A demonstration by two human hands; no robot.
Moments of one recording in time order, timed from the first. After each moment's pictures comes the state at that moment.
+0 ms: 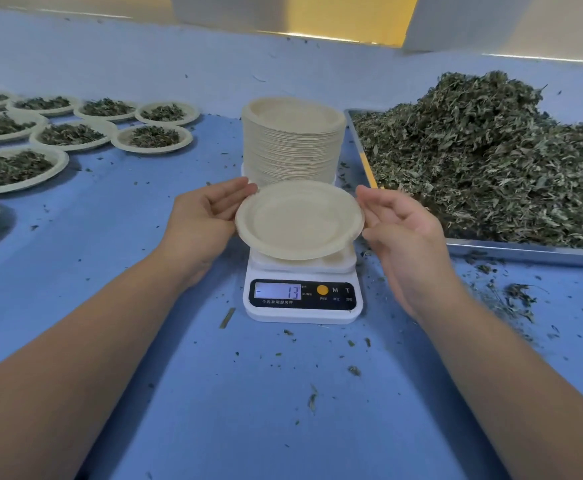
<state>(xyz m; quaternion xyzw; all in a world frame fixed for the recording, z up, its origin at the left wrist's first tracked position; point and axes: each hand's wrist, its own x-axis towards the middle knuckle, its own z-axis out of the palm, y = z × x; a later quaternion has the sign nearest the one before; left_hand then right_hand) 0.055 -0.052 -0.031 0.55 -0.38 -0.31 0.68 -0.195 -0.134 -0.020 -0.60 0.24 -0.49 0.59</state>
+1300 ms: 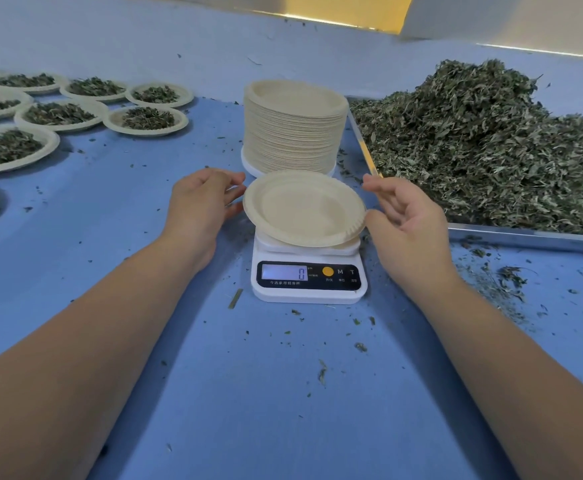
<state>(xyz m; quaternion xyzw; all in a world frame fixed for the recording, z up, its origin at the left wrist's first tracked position) 0.060 -0.061 -0.032 0.57 -0.24 -0.32 0.72 -0.195 -0.128 -0.030 -0.72 0.32 -0.48 0.39</state>
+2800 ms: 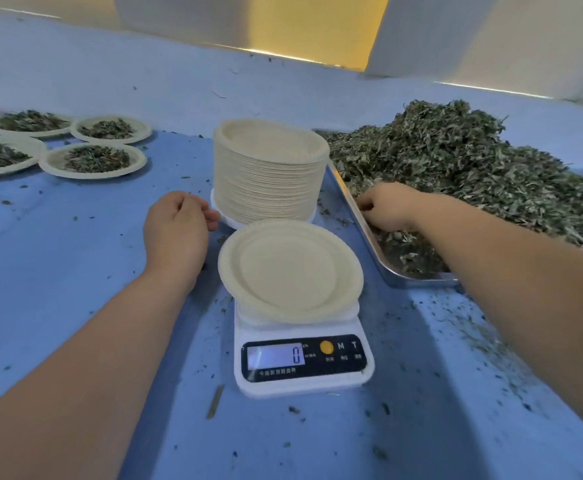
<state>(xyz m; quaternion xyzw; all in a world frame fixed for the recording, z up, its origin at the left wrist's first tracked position) 0.090 -0.129 -0.034 0.66 -0.26 -0.21 0.67 -0.171 -0.319 0.026 -0.87 0.49 0.07 0.01</state>
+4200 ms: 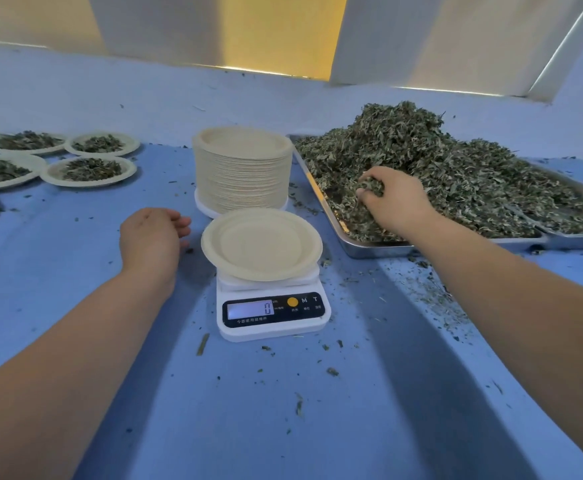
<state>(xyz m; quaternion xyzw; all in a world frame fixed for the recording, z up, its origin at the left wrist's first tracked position) 0.084 -0.094 -0.033 0.61 -0.18 -0.29 0.71 -0.239 -0.242 0.024 -0.80 0.53 -0.28 0.05</state>
